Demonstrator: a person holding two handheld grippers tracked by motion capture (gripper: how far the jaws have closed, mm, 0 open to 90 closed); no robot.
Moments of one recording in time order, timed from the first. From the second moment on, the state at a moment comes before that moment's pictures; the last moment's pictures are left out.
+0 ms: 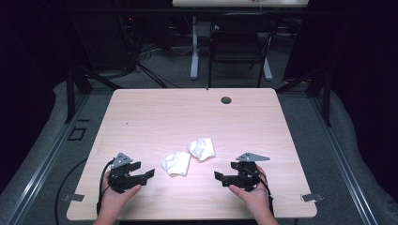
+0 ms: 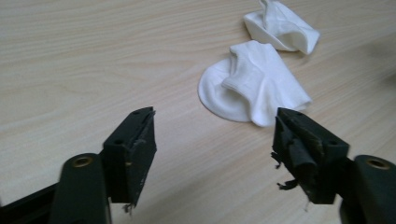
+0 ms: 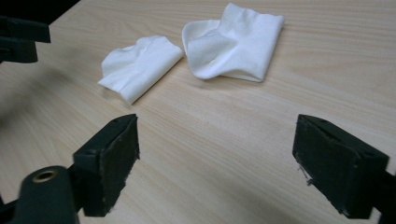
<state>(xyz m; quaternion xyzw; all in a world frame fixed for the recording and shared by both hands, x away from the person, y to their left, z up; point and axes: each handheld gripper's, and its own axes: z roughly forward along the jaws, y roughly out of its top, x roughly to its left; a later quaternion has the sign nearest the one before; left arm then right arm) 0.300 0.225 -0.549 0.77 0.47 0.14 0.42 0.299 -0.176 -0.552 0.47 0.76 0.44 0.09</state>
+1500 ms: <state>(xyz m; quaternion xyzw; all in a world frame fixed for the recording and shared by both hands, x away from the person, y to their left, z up) 0.311 0.189 -0.556 0.78 0.43 0.15 0.43 0.288 -0.162 -0.560 0.48 0.76 0.40 0.18</state>
